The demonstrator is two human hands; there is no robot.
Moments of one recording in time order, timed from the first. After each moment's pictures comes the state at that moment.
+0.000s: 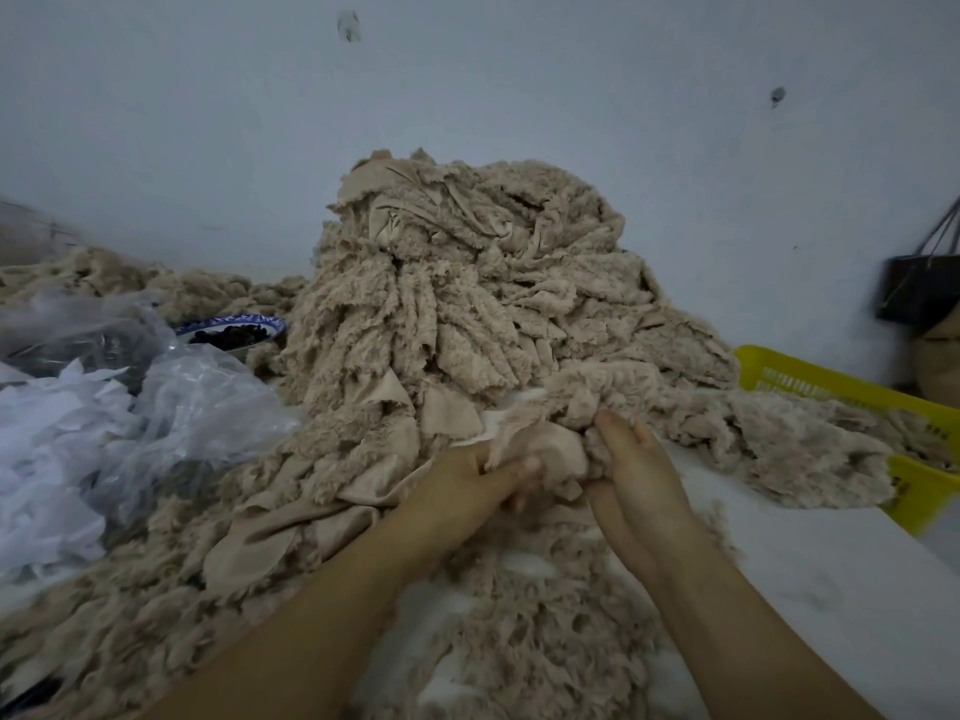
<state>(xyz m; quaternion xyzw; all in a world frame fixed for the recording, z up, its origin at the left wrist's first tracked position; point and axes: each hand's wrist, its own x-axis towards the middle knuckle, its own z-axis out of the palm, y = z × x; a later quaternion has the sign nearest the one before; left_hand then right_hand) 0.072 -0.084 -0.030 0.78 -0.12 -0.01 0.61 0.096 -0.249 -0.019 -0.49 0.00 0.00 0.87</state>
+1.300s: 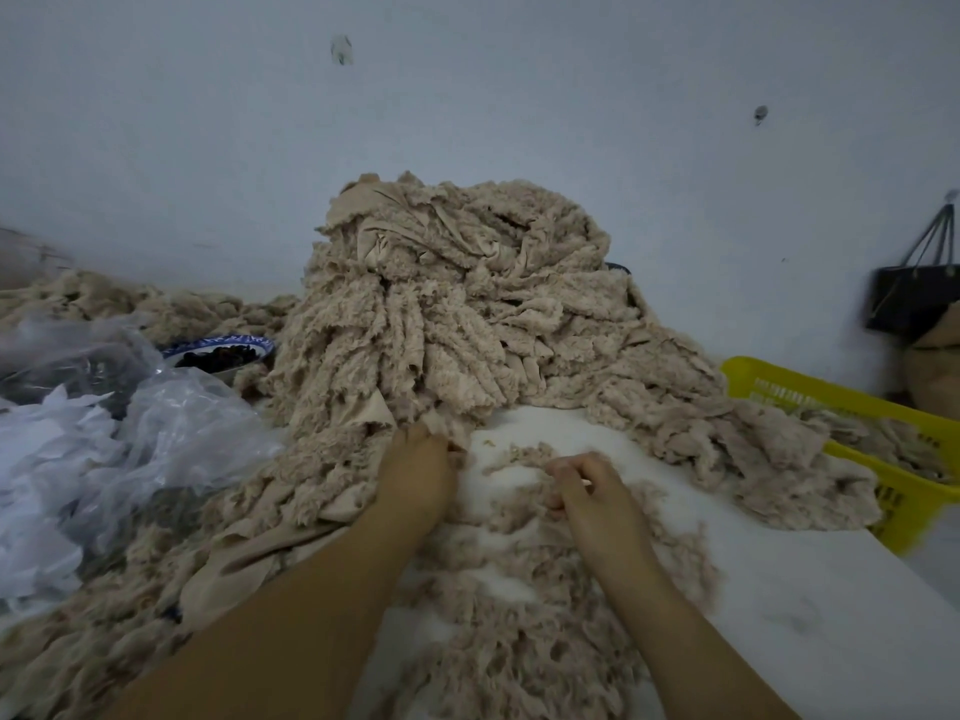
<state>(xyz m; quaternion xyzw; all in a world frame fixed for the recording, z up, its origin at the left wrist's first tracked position) 0.160 -0.065 -0.052 0.98 0.04 0.10 0.14 0.107 -0.258 -0.049 -0.81 -0.02 -0.08 0.57</state>
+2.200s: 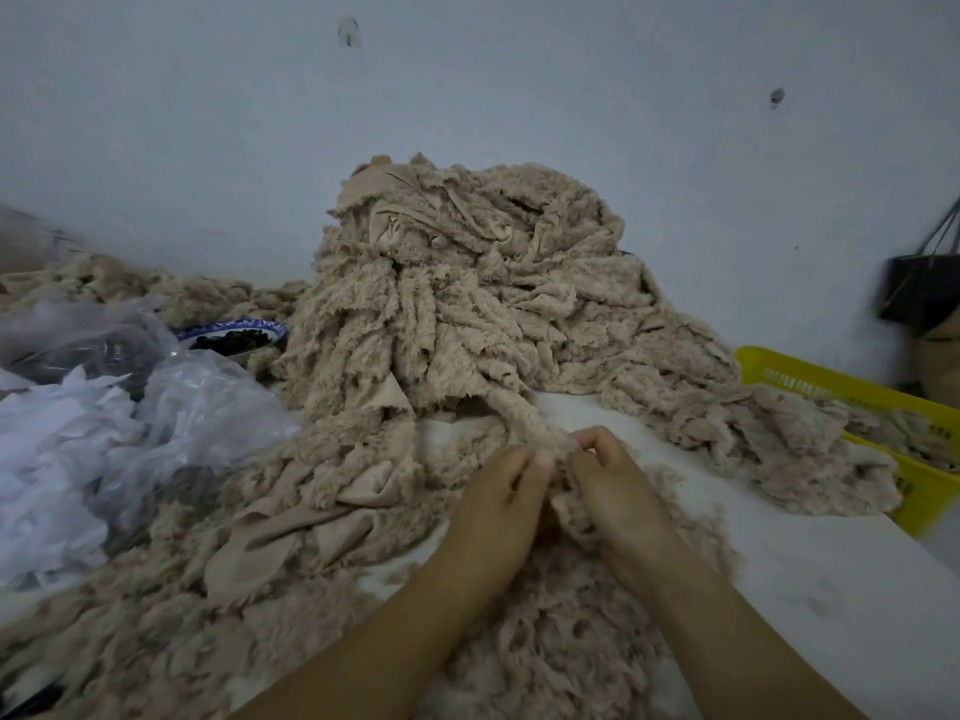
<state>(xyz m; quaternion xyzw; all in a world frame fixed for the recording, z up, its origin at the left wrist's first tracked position) 0.072 -0.122 -0.048 0.81 -0.10 0.14 0.55 0.095 -0.247 -0.031 -0.72 -0.03 0.01 0.69</state>
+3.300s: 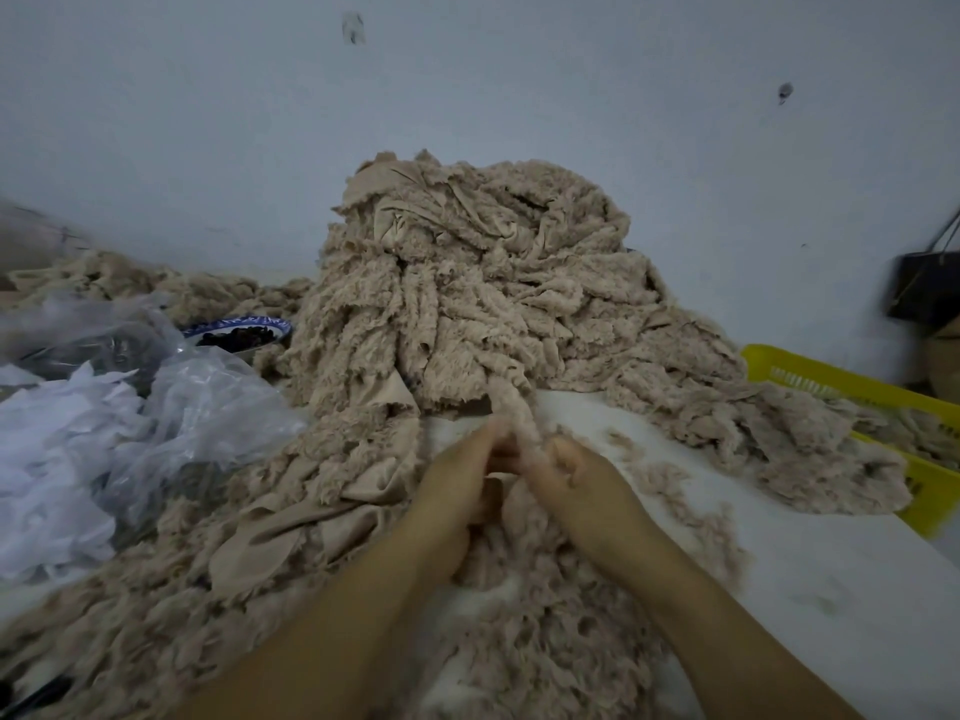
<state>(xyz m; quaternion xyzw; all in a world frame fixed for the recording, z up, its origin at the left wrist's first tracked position) 0.082 -0.096 -0.031 0.63 0.06 -0.02 0.77 0.091 -0.236 -0.038 -0.83 -0.18 -0.06 0.52</state>
